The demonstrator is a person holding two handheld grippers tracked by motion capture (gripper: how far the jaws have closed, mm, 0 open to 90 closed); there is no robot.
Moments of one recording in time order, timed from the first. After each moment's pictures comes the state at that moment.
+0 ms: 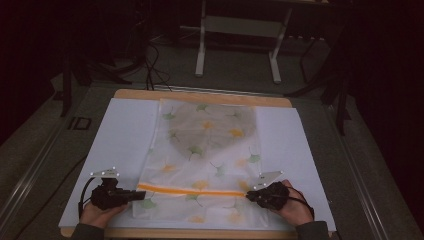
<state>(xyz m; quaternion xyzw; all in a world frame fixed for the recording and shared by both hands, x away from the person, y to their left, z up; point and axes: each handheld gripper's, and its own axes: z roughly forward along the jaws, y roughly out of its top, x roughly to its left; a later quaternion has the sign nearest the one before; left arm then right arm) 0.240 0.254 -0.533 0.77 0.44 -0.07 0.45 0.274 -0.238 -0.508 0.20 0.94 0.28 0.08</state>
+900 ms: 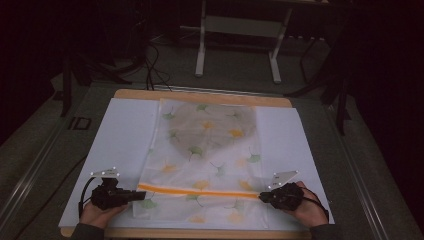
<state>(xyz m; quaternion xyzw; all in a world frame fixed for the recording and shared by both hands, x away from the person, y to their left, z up) 0.241 0.254 -0.533 0.77 0.44 -0.08 0.45 0.273 -0.276 -0.505 0.22 0.93 0.27 0.06</state>
